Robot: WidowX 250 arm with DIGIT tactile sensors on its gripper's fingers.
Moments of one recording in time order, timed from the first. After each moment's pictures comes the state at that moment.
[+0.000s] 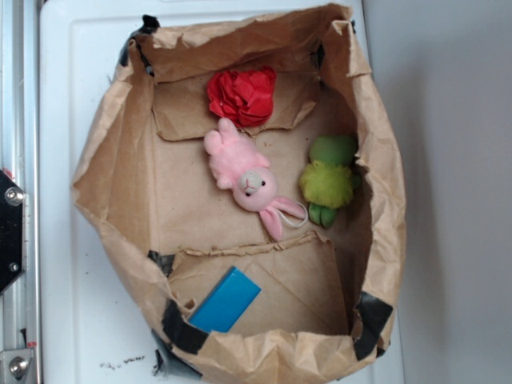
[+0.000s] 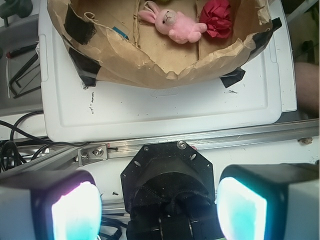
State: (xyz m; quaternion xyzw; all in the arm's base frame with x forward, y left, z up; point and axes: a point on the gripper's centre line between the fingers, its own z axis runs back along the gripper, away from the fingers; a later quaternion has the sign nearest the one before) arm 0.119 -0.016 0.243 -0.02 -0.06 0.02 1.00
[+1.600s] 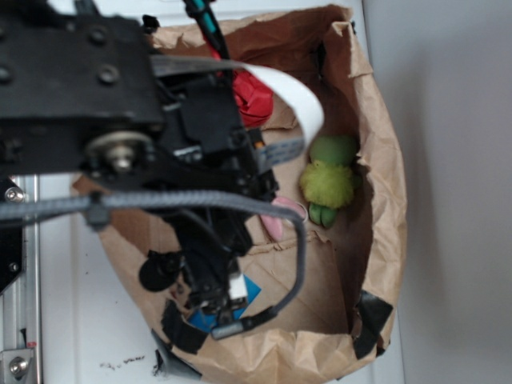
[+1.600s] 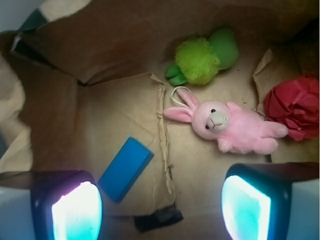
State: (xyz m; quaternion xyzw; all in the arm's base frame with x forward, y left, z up) arm 0.265 0.004 0.145 -0.08 -0.16 0.10 0.98
